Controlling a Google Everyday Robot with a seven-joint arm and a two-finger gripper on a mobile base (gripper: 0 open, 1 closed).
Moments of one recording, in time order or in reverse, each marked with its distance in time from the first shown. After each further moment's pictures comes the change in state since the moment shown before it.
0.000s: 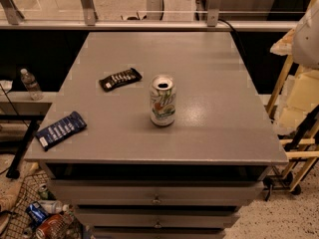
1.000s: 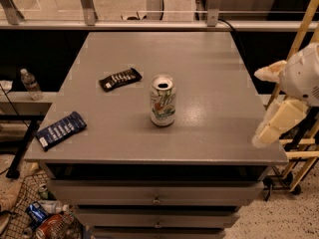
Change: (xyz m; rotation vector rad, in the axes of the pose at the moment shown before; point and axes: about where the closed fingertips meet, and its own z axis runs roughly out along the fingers) arm 0.001 0.001 0.069 -0.064 -0.296 0.052
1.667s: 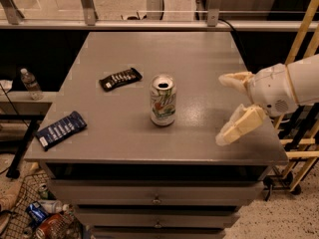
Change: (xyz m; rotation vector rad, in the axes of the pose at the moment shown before) arm -0.049 -0.001 0.059 -0.086 -0.410 -0.010
